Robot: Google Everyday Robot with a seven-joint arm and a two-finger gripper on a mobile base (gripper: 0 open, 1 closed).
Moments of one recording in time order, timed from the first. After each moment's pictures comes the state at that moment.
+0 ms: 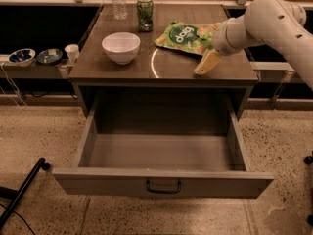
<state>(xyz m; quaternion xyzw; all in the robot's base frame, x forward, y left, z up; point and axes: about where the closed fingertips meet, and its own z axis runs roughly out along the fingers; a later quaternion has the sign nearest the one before) 0.771 -0.181 0.859 -0.55 0.72 -0.08 0.42</state>
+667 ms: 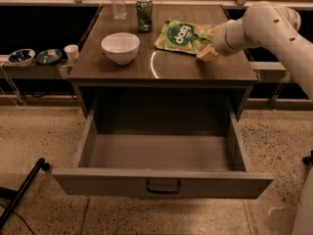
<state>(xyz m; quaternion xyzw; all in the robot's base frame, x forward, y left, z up) 0.796 -0.192 0.845 -0.54 0.71 -0.08 0.43</state>
